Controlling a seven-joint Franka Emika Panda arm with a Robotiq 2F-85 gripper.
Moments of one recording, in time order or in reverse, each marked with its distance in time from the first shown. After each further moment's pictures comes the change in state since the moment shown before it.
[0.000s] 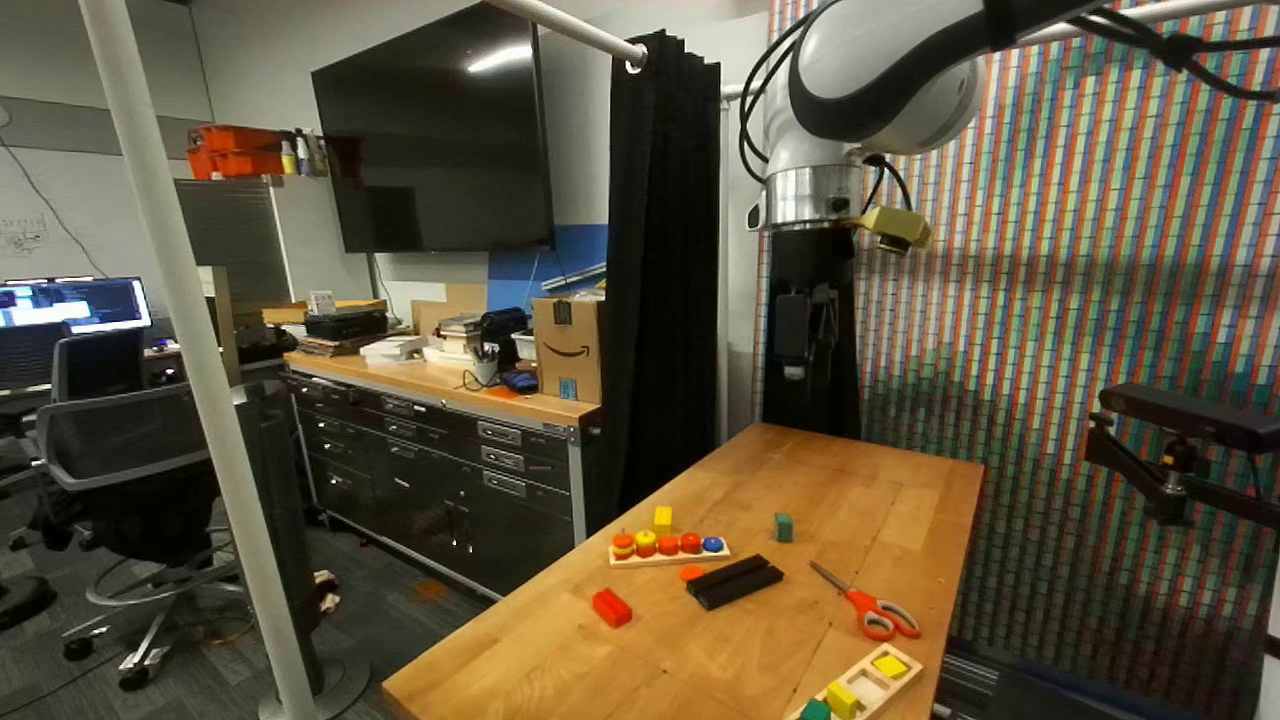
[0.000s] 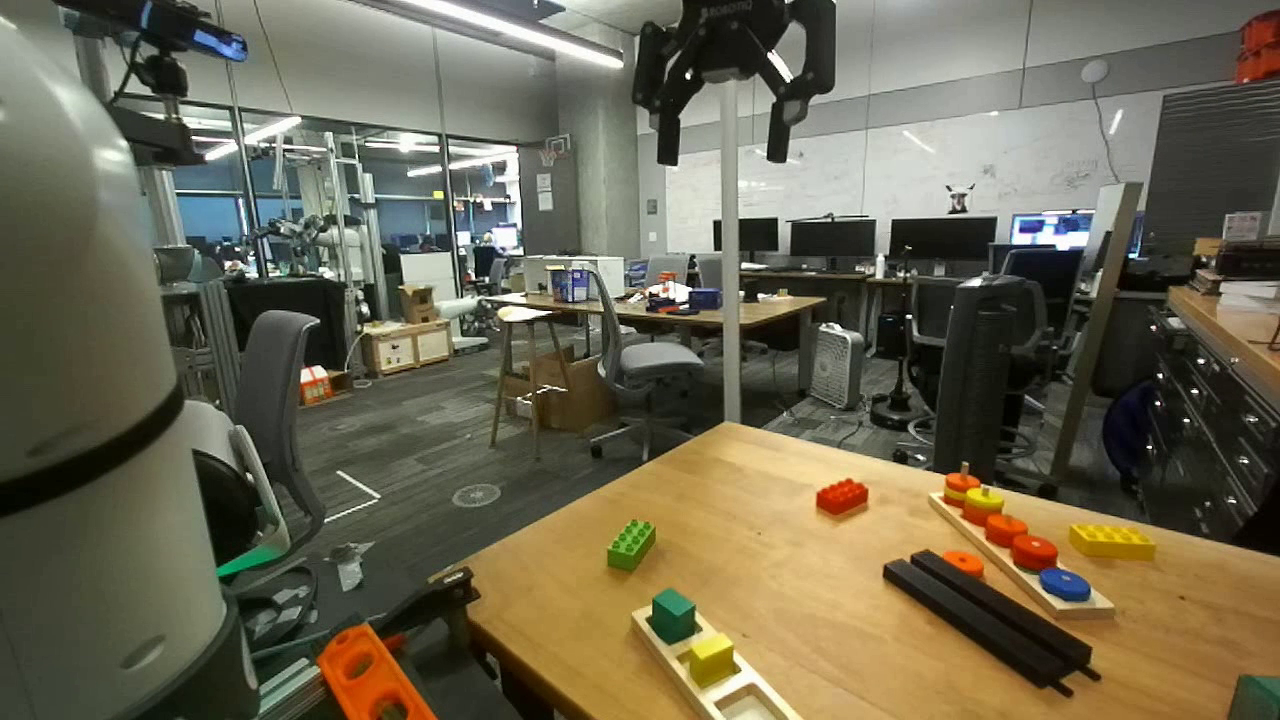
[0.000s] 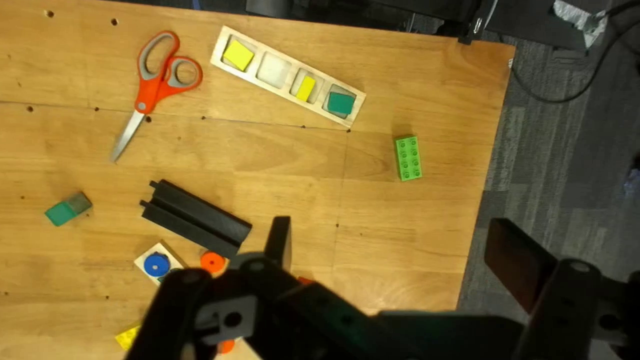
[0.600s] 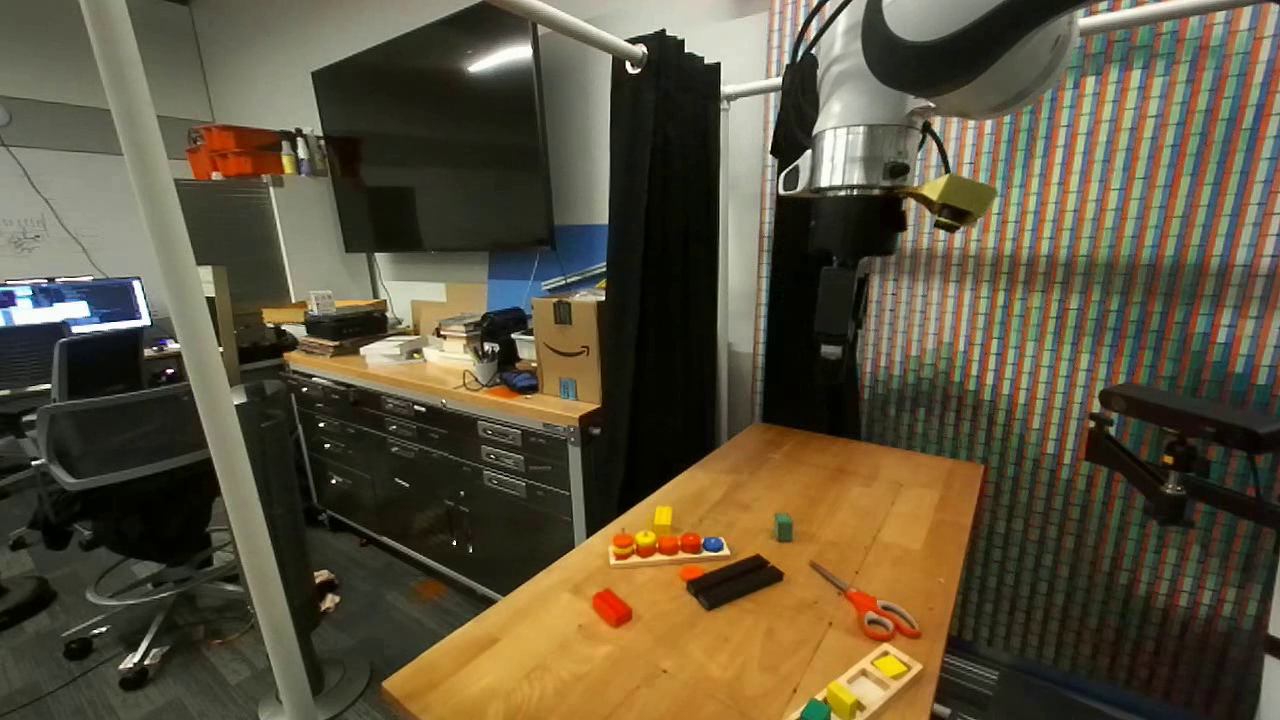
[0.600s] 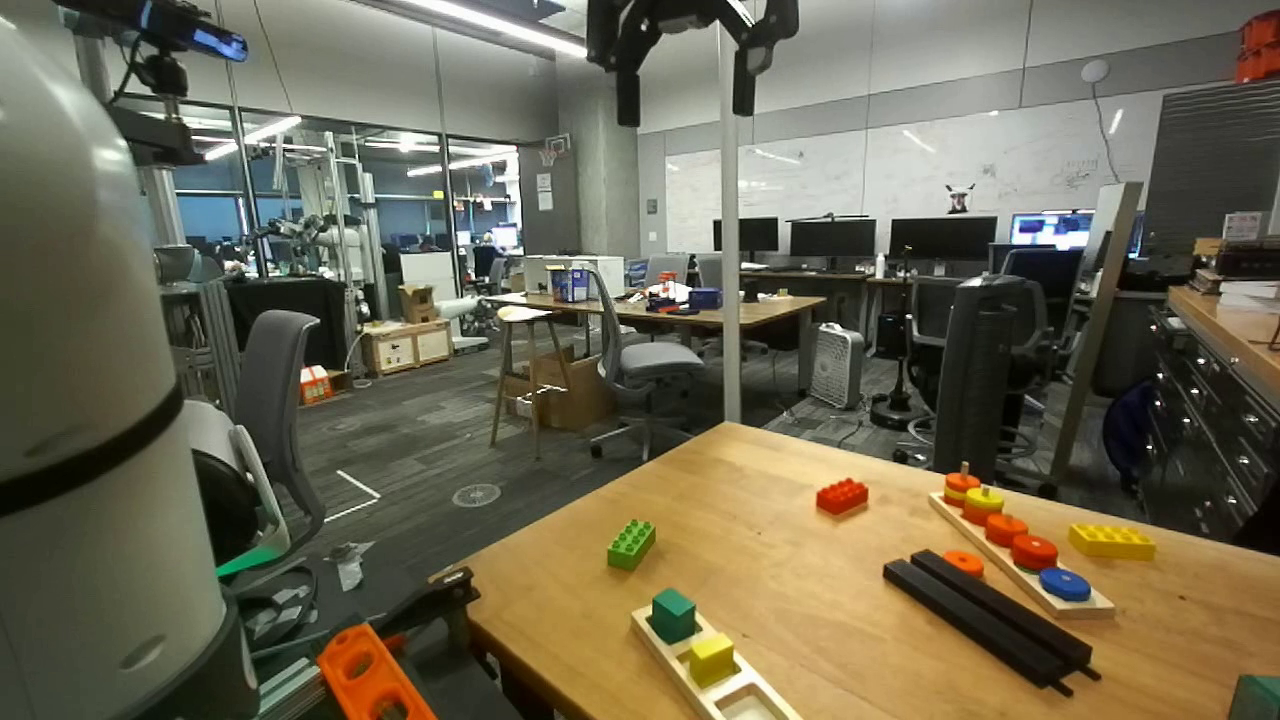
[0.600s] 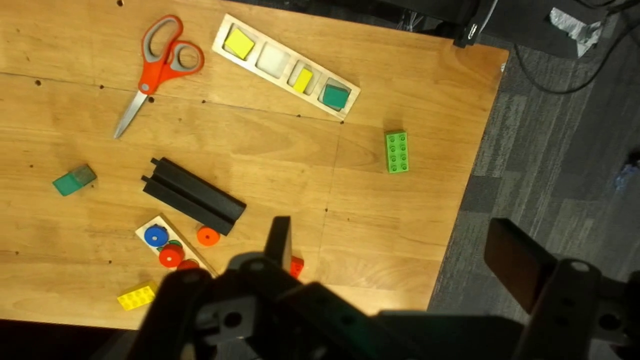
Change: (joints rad) arm 0.000 -0.186 0.012 -0.086 -0.006 -0.005 -0.032
